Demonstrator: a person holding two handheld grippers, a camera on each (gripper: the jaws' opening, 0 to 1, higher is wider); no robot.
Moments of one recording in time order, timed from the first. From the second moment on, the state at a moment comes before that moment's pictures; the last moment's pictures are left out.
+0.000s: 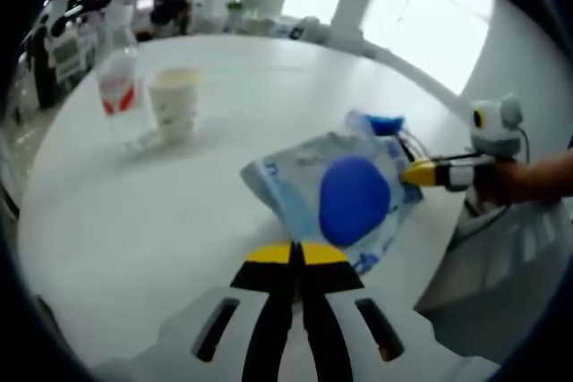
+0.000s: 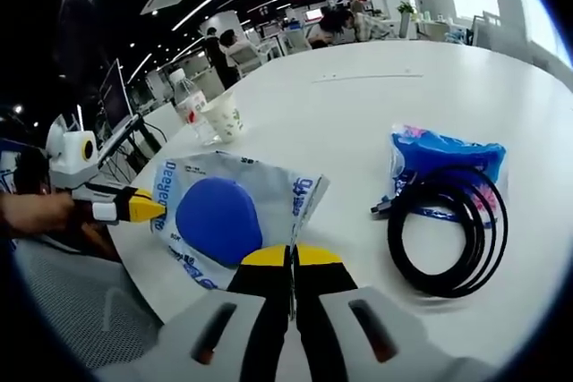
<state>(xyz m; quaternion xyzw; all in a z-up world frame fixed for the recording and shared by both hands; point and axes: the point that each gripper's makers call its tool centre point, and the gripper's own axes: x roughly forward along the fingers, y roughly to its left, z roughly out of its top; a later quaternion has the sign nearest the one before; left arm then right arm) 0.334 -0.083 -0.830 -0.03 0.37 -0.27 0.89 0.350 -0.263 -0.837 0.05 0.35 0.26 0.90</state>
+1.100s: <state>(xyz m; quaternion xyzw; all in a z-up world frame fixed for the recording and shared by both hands) 0.333 -0.087 -0.830 -0.03 0.37 -0.27 0.89 0.349 -0.267 -0.837 0.06 0.36 0.25 0.90</state>
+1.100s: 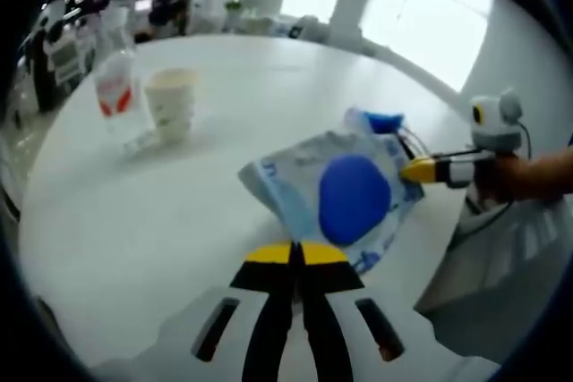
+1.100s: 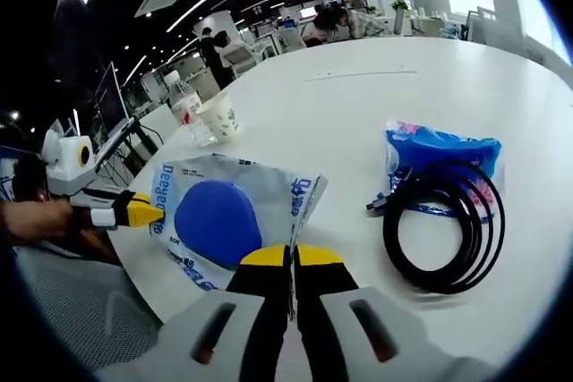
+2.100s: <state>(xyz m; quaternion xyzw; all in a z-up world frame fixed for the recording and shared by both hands) 0.334 -0.087 -0.827 -0.04 0.37 -0.27 0.89 0.351 -0.268 -0.835 0.07 0.36 0.24 0.90</state>
